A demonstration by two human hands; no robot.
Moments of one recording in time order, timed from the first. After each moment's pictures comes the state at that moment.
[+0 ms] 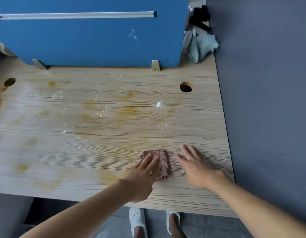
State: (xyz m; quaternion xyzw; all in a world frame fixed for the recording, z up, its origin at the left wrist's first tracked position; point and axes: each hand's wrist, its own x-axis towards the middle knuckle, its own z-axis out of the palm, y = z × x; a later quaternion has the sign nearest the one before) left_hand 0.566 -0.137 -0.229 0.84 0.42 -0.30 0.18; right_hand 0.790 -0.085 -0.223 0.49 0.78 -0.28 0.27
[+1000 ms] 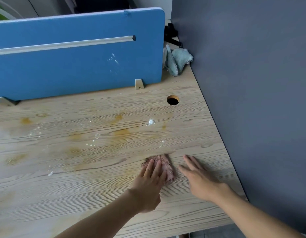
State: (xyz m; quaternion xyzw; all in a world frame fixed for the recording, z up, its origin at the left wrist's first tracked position) left_hand 0.550 -0.083 -0.237 0.88 0.36 -0.29 0.13; right_hand 0.766 -0.090 -0.227 0.61 0.71 -0.32 0.18
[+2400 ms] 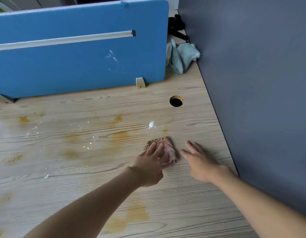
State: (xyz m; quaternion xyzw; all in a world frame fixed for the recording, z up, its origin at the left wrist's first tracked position) left_hand 0.573 0.003 -0.227 0.85 0.41 -0.25 0.19; right_hand 0.783 -0.008 -0.220 0.61 0.71 -0.31 0.19
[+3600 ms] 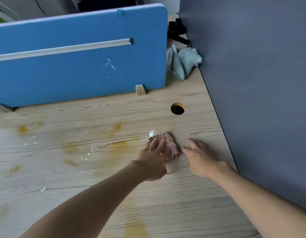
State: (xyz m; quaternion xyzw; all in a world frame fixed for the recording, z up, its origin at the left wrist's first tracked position) left_hand 0.590 0.056 -0.228 0.86 0.41 -0.27 0.15; right_hand 0.783 0.041 -0.219 0.62 0.72 -0.26 0.17
